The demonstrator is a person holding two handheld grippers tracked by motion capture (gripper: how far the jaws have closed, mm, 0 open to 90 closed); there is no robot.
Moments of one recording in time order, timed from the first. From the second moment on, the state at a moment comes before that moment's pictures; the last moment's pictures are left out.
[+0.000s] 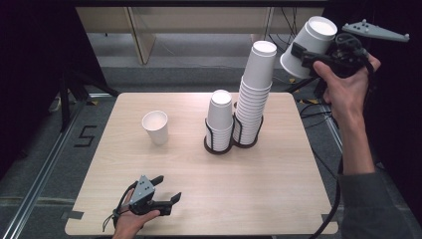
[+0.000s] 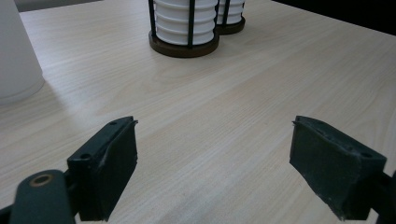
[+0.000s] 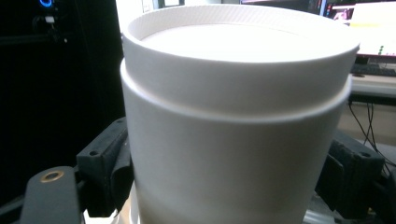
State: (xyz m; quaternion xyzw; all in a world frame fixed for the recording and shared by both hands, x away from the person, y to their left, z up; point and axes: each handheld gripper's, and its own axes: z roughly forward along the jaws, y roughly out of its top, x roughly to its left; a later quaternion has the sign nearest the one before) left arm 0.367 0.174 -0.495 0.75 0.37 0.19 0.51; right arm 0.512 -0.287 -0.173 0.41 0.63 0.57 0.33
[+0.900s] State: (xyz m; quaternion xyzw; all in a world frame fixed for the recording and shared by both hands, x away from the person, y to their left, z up) left arm 0.372 0.174 -0.499 0.73 0.35 0.20 0.55; right arm 0.443 -0.228 -0.344 0.36 0.72 0.55 0.24
